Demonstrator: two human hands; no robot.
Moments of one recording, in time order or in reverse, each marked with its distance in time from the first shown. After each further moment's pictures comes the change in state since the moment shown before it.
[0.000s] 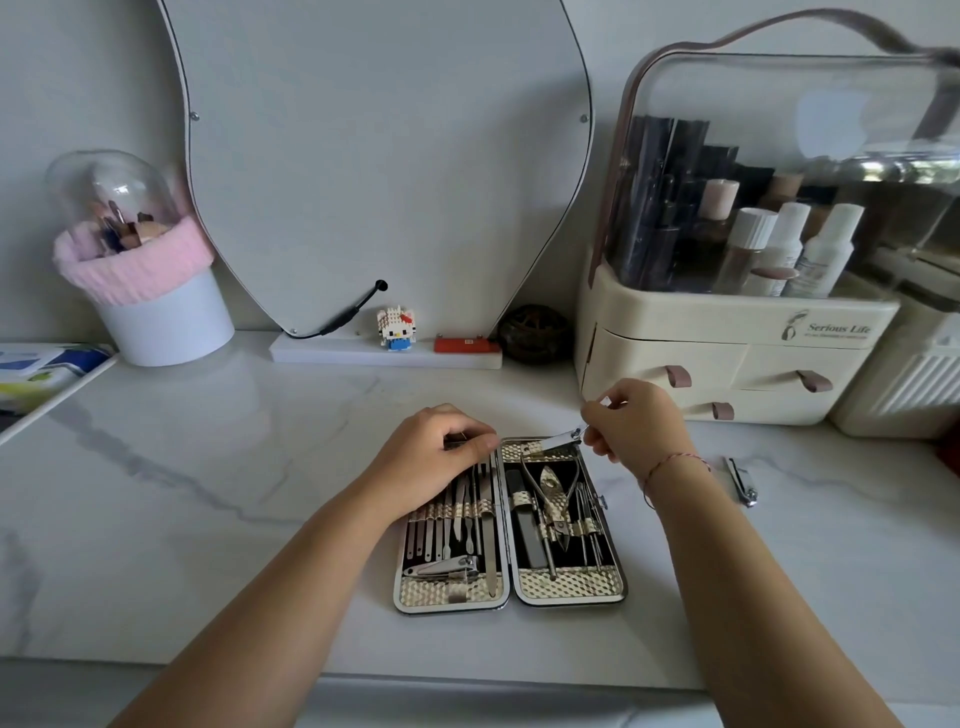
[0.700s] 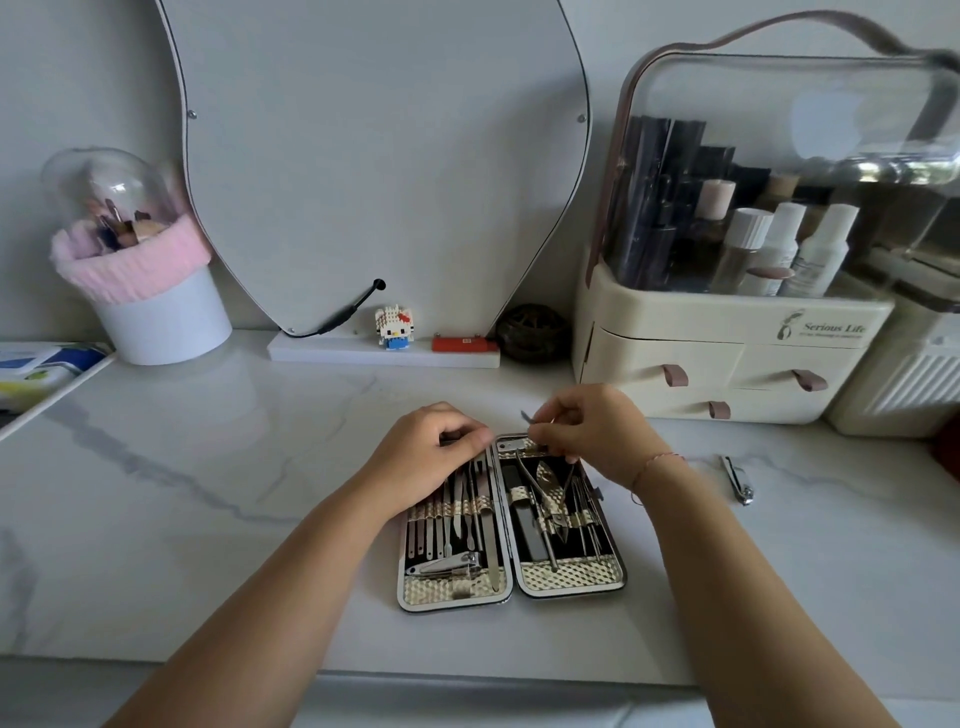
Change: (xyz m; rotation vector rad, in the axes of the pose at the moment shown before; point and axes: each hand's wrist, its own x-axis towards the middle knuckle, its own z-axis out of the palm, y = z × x) left_hand 0.000 -0.003 0.000 -0.034 0.015 -0.018; right_hand 0.002 -0.002 0.010 -0.186 -0.305 -0.281
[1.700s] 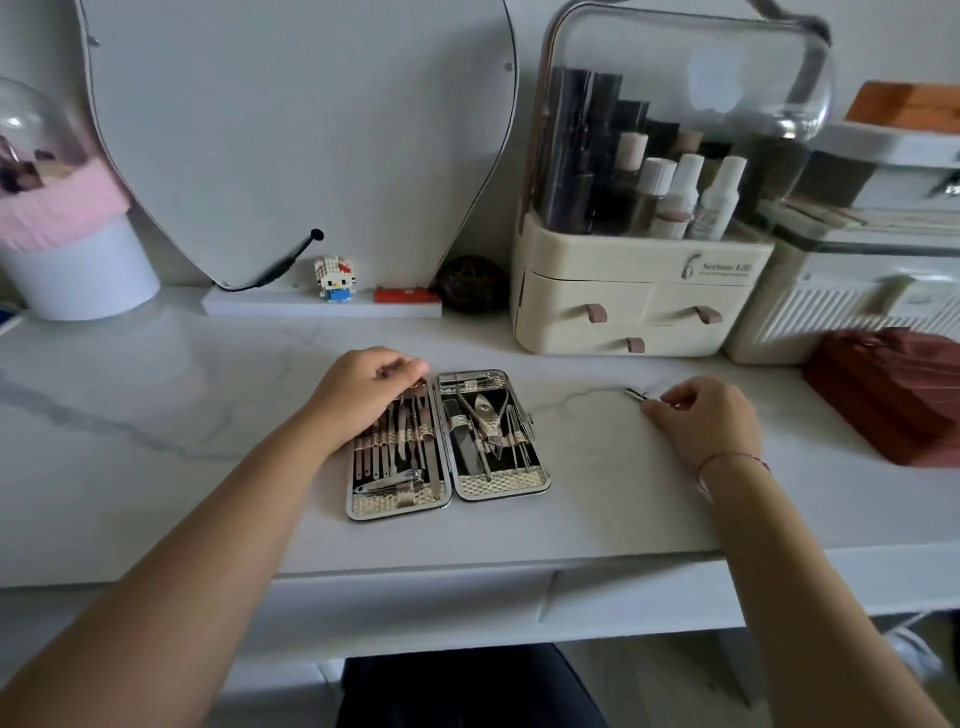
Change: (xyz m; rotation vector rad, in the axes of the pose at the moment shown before) left_hand -0.007 0.002 -0.003 0.024 0.032 -0.021; right_hand -0.094 0.073 -0.071 -0.269 0.540 0.485
